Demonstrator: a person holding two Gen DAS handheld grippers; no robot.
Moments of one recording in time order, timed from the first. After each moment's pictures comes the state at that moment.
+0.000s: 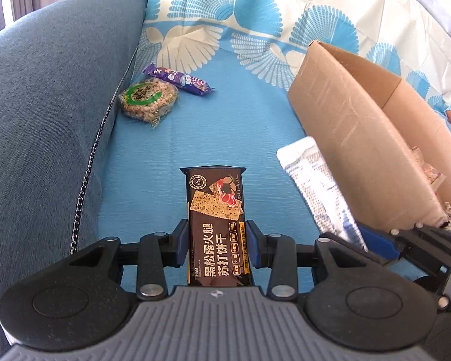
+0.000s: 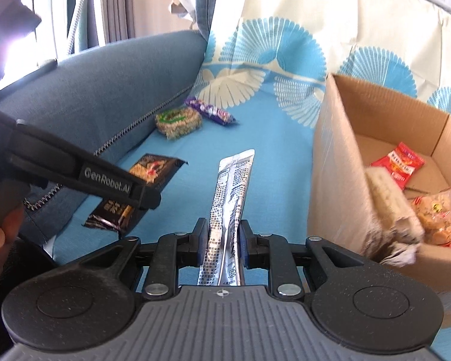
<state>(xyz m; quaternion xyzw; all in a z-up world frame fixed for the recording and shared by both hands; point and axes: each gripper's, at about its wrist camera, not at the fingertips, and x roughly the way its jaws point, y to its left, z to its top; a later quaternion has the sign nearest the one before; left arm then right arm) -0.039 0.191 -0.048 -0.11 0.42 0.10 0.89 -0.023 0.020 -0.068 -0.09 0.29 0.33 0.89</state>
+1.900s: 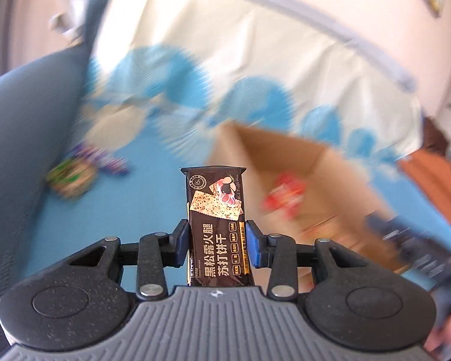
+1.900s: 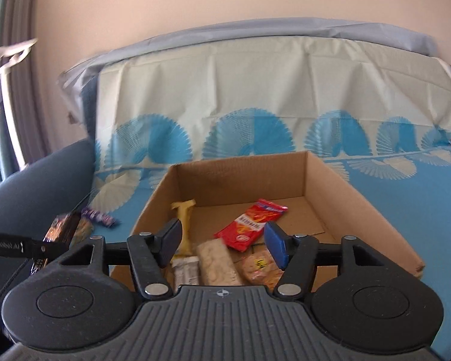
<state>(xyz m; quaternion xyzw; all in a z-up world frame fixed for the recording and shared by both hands) -0.018 0.098 0.023 -0.14 0.28 0.03 0.95 0.021 -0.150 -0.018 0.06 0.18 0.17 0.97</state>
